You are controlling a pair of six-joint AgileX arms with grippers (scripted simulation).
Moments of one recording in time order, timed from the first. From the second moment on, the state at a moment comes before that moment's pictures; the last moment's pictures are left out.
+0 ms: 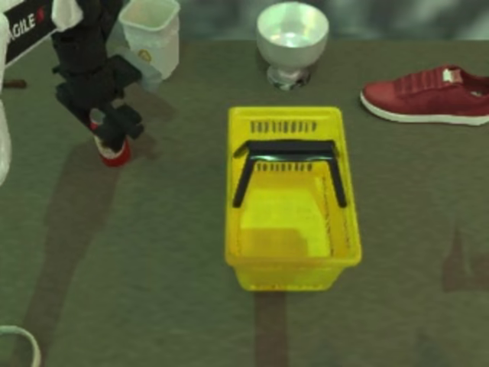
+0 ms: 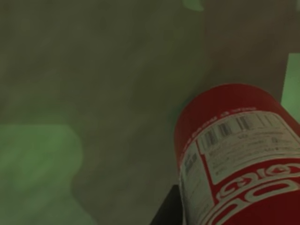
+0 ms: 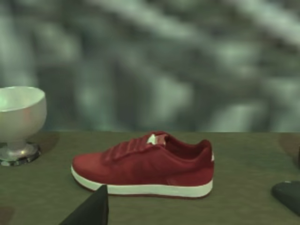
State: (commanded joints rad) left arm -0.17 2.54 2.20 -1.23 0.01 0.65; right arm 0.00 0.00 0.00 0.00 0.00 0.00
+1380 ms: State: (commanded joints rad) left arm -0.30 2.24 1.49 0.47 1.08 0.13; right arm 0.00 0.00 0.00 0.00 0.00 0.00
